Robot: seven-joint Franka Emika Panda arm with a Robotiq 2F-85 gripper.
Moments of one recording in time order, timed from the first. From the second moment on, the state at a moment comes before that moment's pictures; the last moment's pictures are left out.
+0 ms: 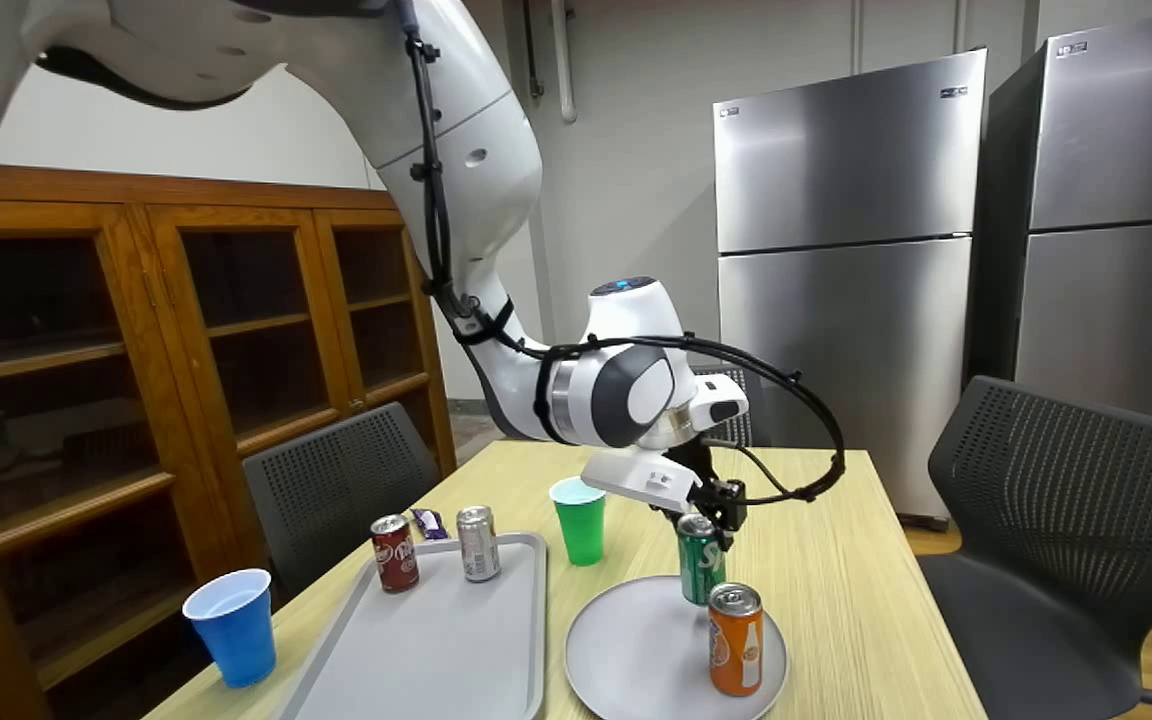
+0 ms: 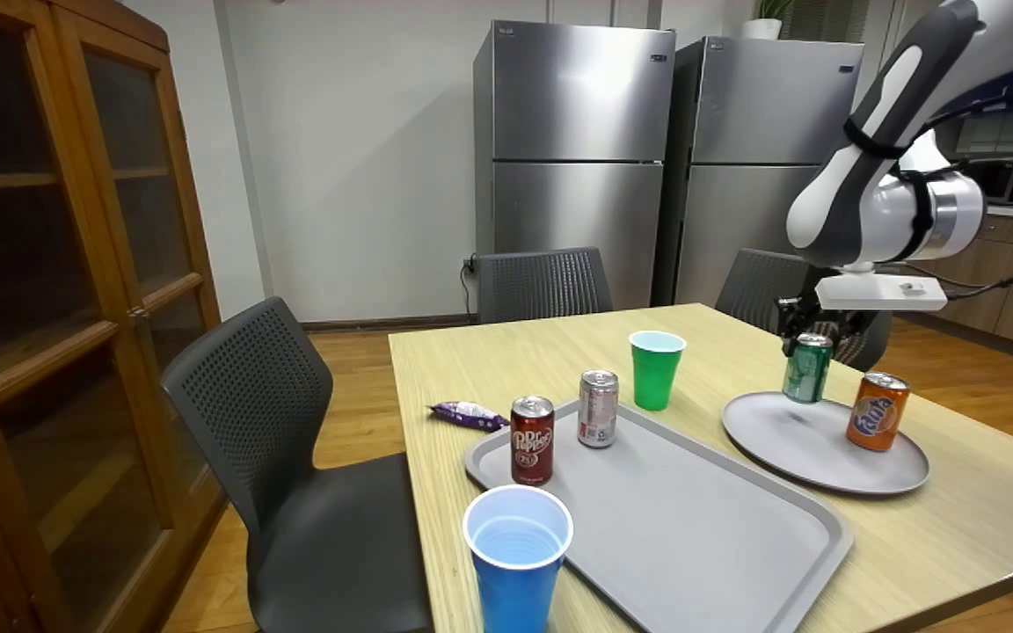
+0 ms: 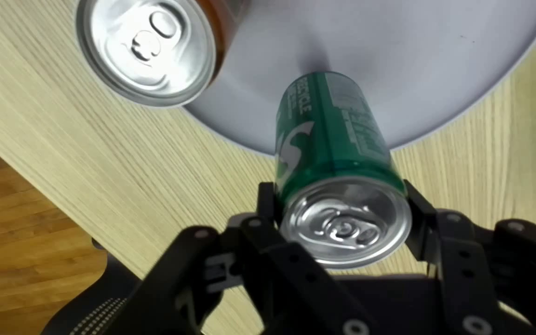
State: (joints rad) arm -0.28 0.54 -0.14 -2.11 -0.02 2.96 0.00
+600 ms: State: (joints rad) arm -0.06 0.37 -0.20 -2.28 -0.05 2.97 0.04
